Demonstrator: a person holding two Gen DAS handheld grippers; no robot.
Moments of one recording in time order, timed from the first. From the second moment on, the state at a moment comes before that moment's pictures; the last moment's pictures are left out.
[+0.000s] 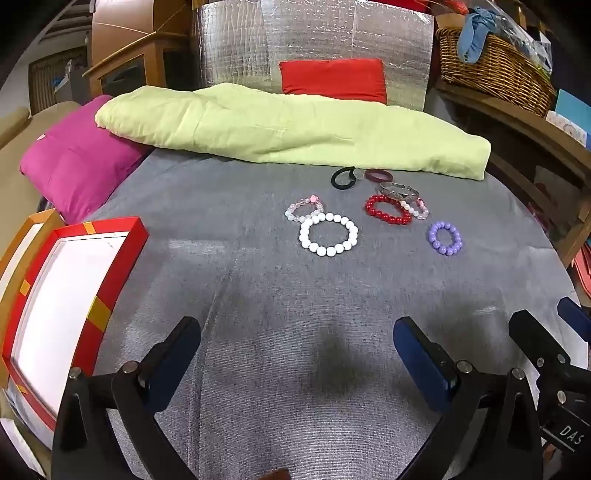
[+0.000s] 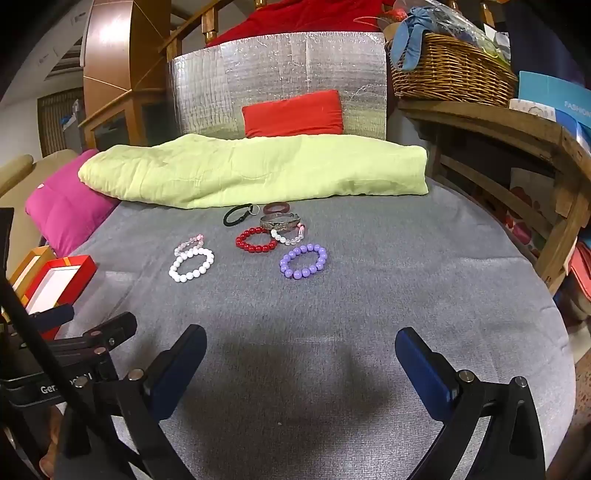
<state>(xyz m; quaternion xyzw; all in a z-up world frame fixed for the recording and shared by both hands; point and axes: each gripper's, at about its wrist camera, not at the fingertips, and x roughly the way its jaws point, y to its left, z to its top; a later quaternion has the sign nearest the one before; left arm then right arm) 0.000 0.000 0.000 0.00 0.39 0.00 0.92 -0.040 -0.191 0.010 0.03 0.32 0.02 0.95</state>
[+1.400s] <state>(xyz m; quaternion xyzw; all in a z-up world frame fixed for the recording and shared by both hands) 0.001 0.001 -0.002 -0.01 0.39 0.00 0.92 -0.040 -0.194 0.009 0.03 0.32 0.02 0.95</state>
